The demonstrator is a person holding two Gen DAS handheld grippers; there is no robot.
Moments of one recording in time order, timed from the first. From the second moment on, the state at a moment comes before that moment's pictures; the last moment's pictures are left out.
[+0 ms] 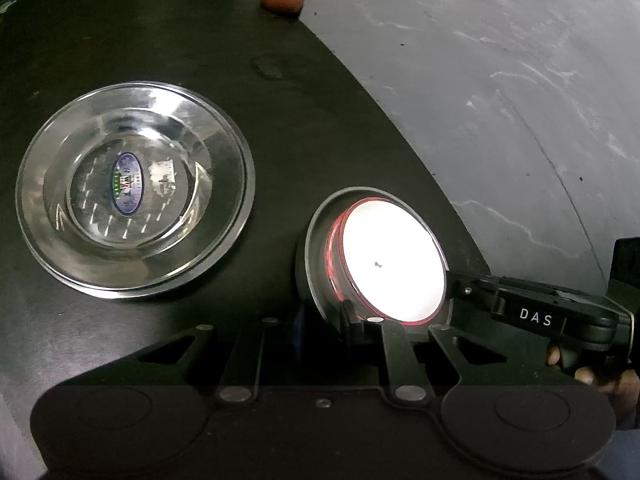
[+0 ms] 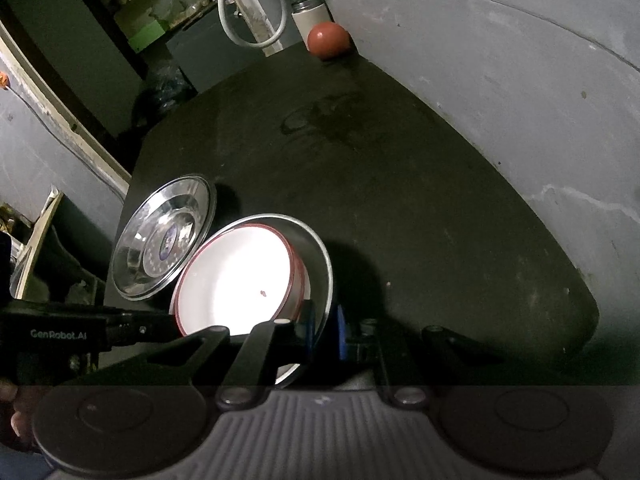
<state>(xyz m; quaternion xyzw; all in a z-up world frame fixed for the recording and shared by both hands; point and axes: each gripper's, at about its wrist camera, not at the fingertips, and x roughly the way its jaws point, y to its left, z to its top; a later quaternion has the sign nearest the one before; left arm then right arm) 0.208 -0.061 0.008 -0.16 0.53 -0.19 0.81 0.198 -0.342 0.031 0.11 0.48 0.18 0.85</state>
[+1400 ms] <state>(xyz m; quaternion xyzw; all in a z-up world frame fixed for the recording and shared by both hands) 0.195 -0.016 0.046 -0.17 0.46 -0.15 0.86 0.213 -0.309 0.067 0.09 0.44 0.24 0.86</state>
